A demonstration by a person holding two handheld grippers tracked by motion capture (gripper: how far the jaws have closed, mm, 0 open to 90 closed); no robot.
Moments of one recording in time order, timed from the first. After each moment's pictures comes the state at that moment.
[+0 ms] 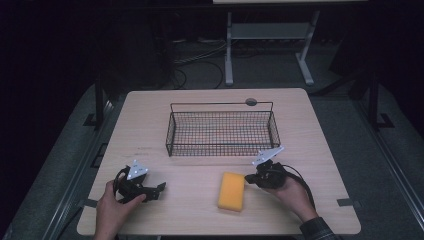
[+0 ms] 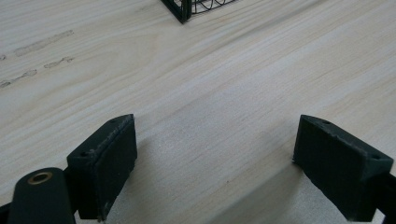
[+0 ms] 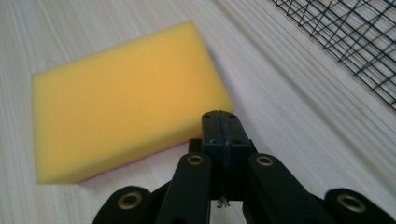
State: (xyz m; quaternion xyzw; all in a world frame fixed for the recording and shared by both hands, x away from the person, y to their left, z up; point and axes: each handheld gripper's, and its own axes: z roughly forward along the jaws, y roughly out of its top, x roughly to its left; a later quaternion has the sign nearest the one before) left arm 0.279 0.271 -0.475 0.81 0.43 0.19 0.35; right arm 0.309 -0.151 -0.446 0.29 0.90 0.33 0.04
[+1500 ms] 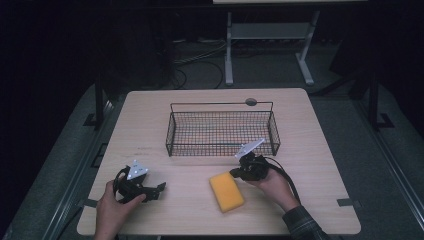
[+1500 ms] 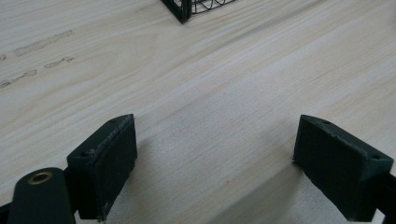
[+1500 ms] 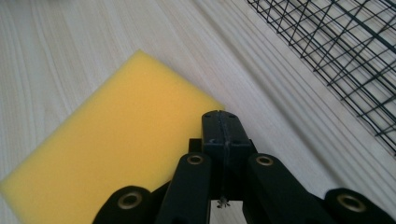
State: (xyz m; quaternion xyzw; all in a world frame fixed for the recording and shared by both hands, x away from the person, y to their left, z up) left arm 0.279 0.271 -0.475 0.81 0.43 0.19 0.35; right arm 0.333 -0.107 -0.444 0.27 0.90 0.33 0.02
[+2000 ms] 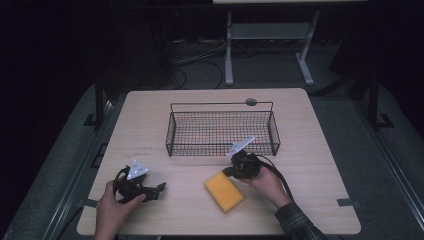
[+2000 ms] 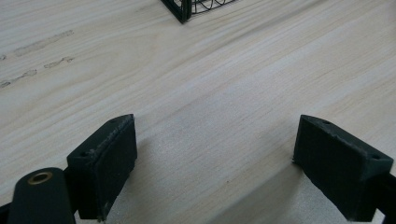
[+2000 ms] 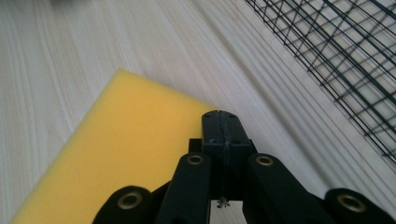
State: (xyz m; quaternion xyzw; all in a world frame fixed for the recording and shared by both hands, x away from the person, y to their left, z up) left arm 0.279 0.271 -0.475 0.81 0.43 0.19 0.35; right arm 0.339 -0.085 -0.442 0.26 0.91 0.33 0.02
